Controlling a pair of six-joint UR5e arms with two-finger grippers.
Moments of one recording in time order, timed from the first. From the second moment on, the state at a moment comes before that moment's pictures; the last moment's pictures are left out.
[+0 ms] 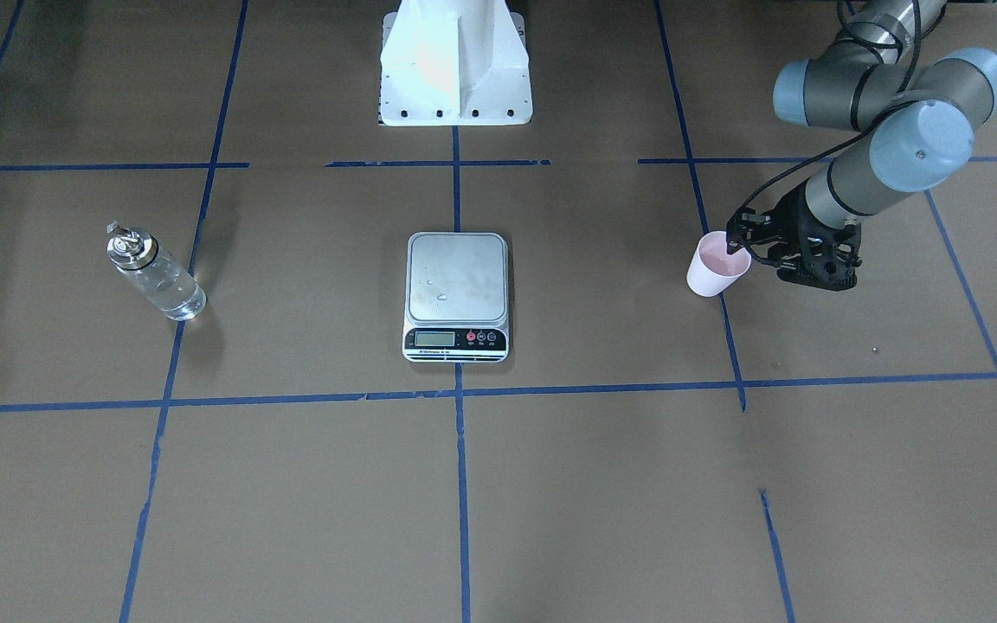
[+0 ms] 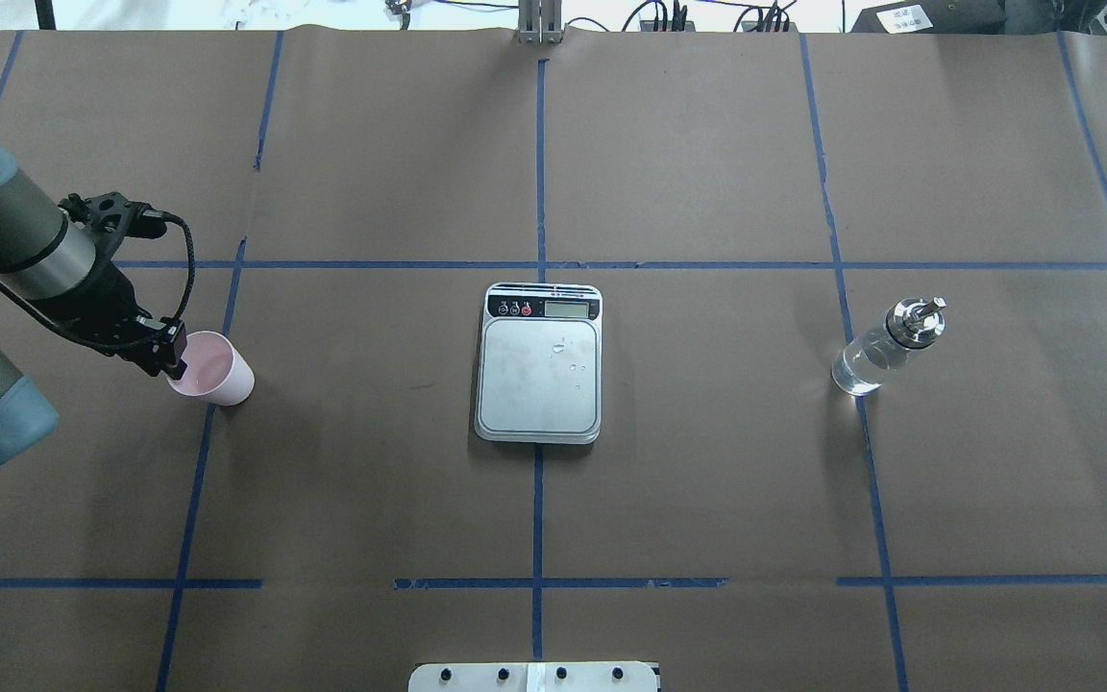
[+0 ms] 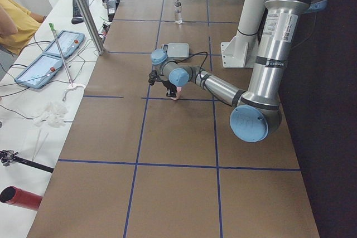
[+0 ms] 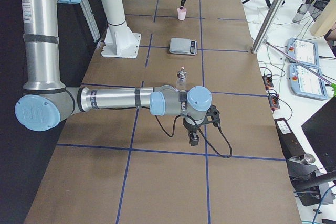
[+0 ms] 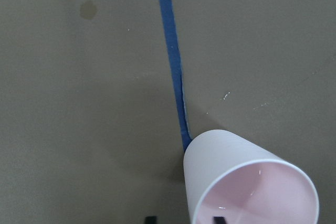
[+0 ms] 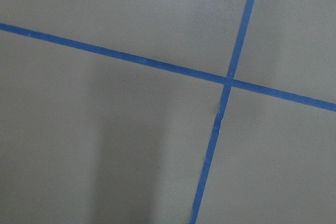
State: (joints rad) left arm -0.87 -1.77 -1.75 -1.71 -2.35 -0.65; right arm 1.52 -1.58 1.67 -1.62 2.40 -0.17
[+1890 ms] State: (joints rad) left arm -0.60 -2.39 -1.57 -1.60 -2.11 -1.31; right arm 1.51 -1.63 1.68 -1.45 2.49 -0.13
